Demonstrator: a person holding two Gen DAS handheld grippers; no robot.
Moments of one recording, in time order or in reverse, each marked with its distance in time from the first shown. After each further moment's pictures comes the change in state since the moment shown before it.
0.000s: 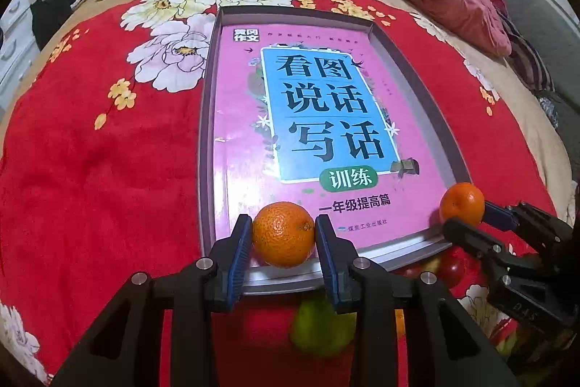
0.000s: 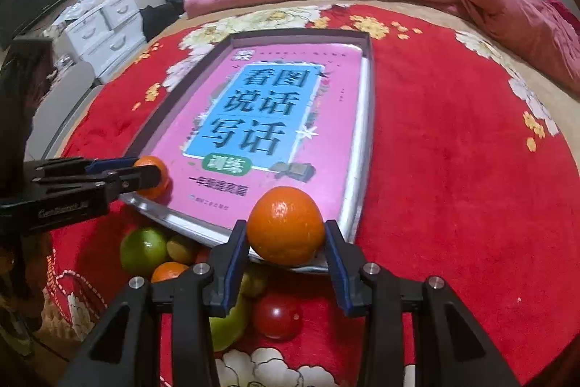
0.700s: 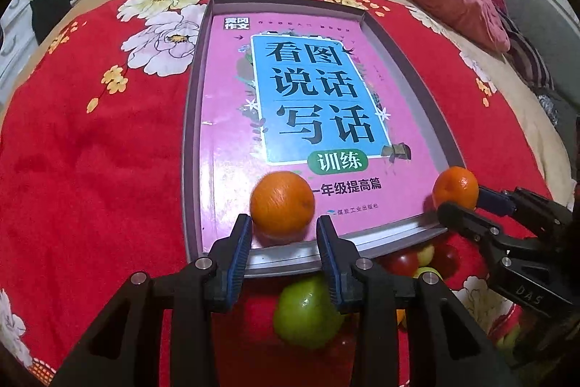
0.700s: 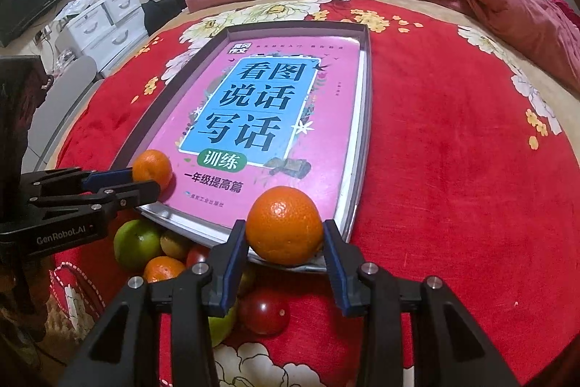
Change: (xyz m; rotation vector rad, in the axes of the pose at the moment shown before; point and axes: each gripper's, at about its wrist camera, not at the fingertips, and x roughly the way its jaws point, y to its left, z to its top) left arm 0.002 -0.010 -0.014 -0.005 0.010 -0.008; right arm 0.003 -0.004 0.000 -0.023 0.017 0.018
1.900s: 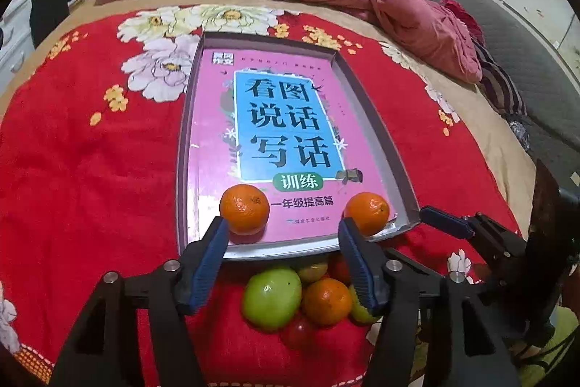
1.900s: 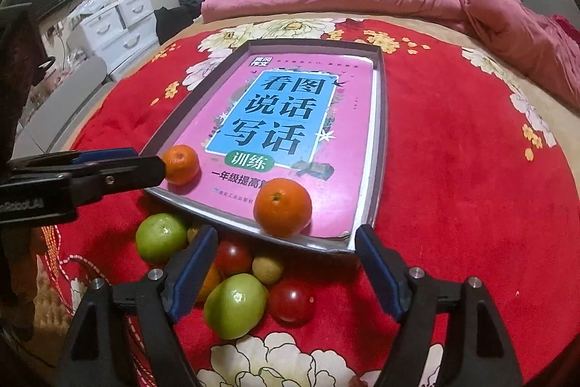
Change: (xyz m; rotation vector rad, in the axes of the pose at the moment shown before) left arm -0.048 -0.004 -0.006 -0.028 -0.110 -0.109; right arm -0.021 0.020 -0.013 -0.036 -0.073 0.000
